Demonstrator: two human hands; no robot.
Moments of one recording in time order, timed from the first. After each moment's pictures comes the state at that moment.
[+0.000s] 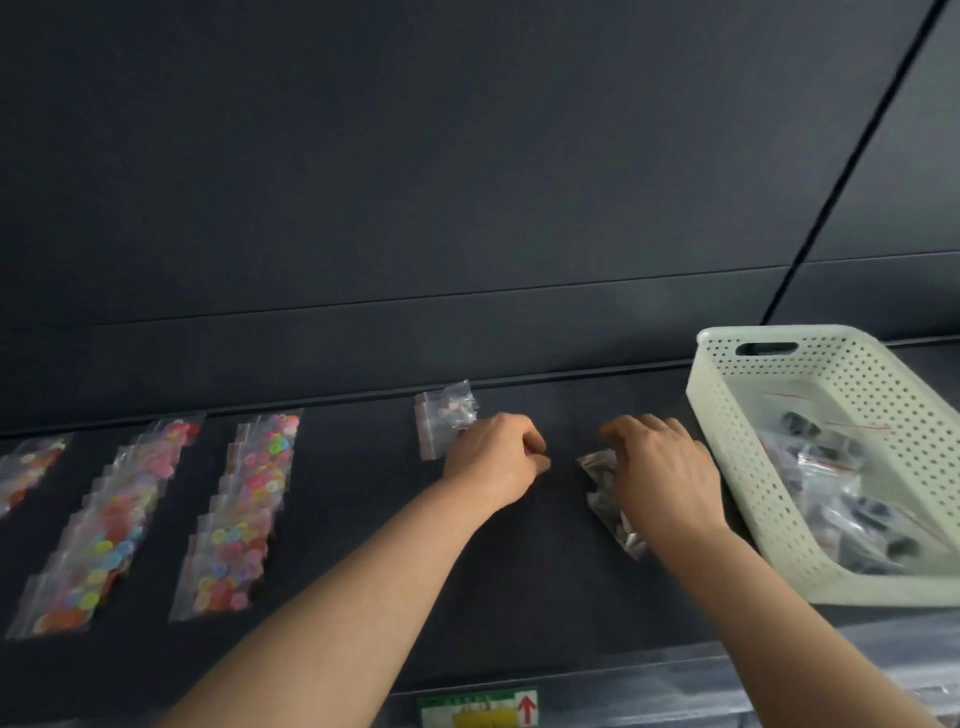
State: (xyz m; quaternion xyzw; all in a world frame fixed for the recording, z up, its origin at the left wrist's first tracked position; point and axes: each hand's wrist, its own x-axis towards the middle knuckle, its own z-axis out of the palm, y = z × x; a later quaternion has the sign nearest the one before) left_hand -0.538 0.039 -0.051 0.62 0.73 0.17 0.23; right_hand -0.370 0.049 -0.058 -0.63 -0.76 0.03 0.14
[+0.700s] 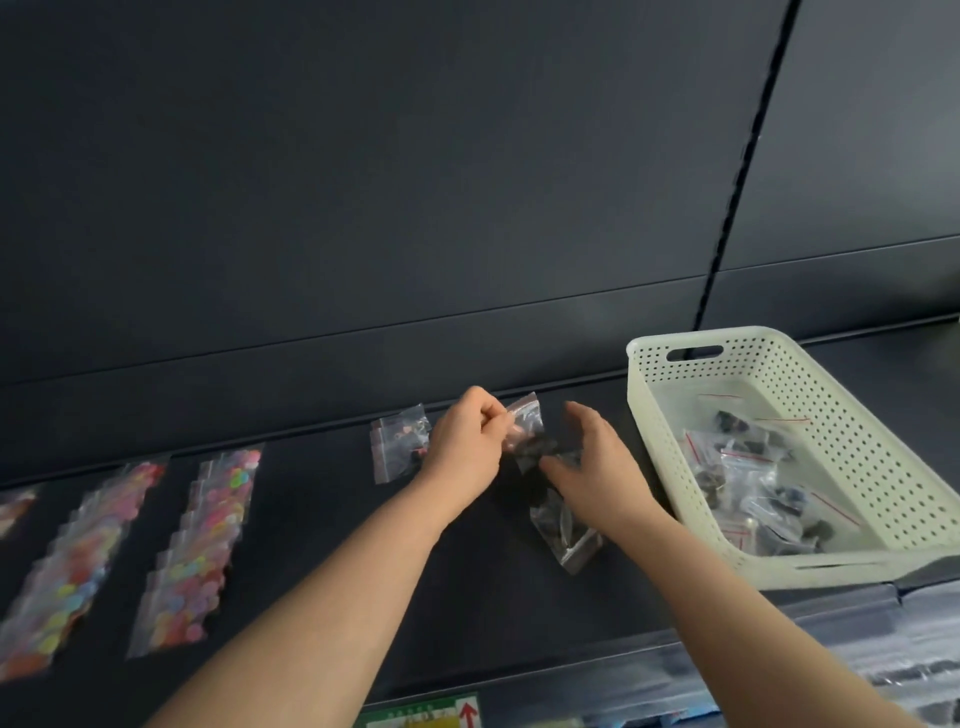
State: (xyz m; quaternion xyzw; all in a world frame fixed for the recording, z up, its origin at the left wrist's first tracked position) left_hand -0.498 0.049 -0.036 0.54 0.69 0.38 0.30; right_hand -0.352 0.048 -0.052 -0.59 -0.69 0.31 0.29
